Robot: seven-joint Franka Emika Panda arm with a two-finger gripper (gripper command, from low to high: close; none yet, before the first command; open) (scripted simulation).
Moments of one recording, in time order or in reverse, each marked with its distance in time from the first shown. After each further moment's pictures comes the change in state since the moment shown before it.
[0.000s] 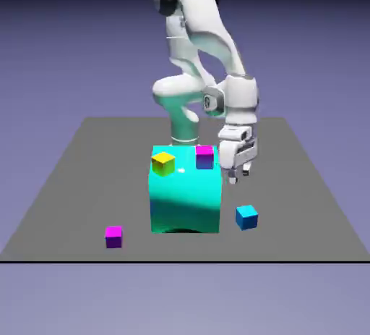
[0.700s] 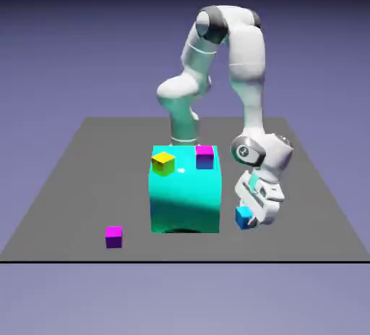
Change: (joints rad) arm 0.277 0.352 -0.111 0.110 -0.204 -0.087 -0.230
